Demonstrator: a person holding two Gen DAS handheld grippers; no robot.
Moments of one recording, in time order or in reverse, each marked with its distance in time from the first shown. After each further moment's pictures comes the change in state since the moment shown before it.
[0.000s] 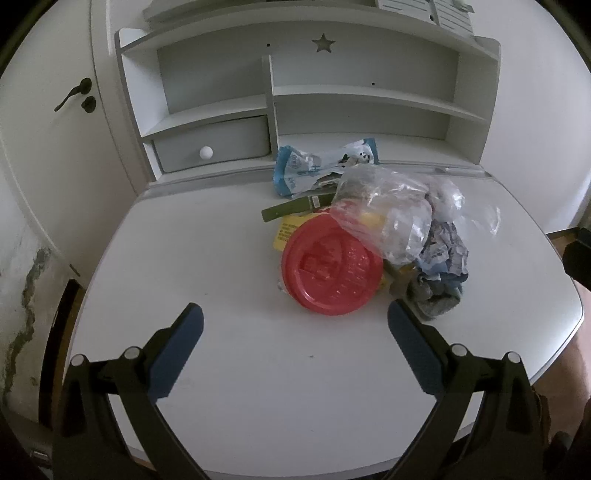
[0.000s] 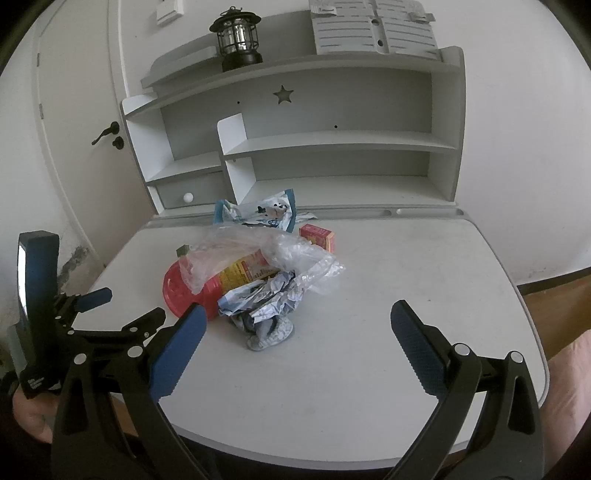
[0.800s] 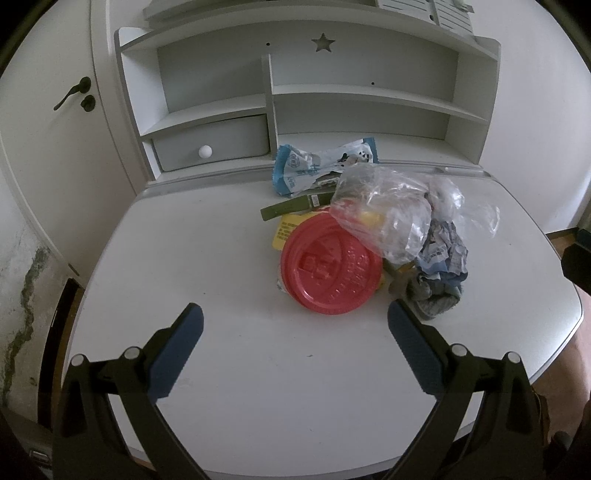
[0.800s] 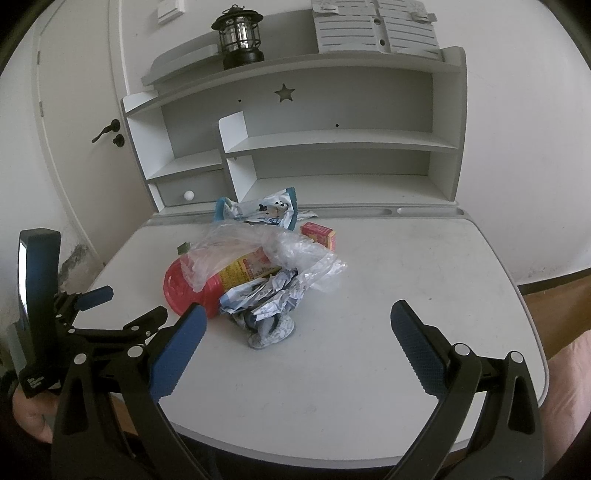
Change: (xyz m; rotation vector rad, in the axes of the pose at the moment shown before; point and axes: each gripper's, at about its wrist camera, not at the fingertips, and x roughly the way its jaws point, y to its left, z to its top) left arm 0.001 -0.001 -0.001 0.000 0.001 -0.003; right arm 0.001 0.001 -0.002 -0.001 0.003 0.001
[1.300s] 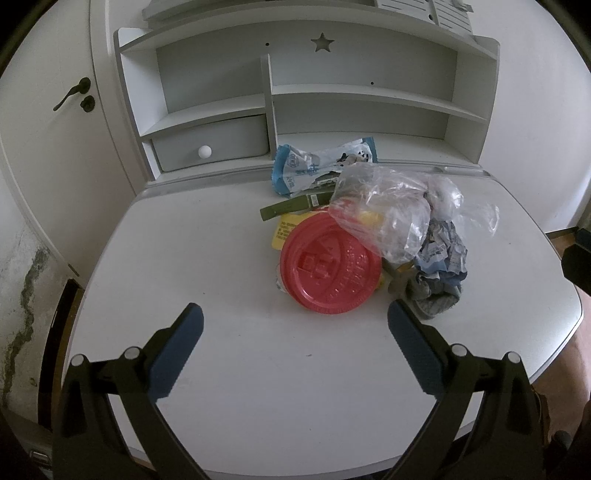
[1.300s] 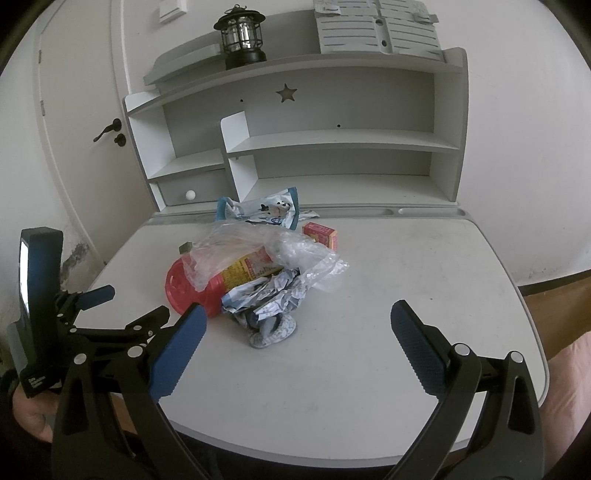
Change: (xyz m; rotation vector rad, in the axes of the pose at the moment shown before) left arm 0.001 -0.001 0.000 0.002 -0.001 -0.001; right arm 0.001 0.002 -0.001 -0.001 0.000 -0.002
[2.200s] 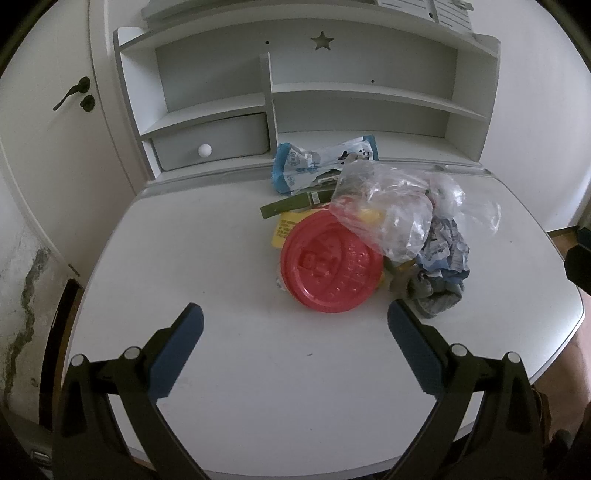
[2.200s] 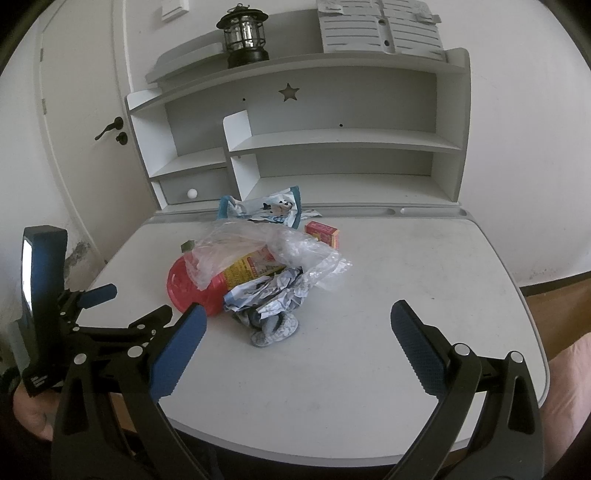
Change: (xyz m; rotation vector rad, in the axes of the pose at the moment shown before) left arm 0.000 0.001 0.000 0.005 0.005 0.000; right arm 0.000 0.007 -0.004 -0.010 0.001 -0.003
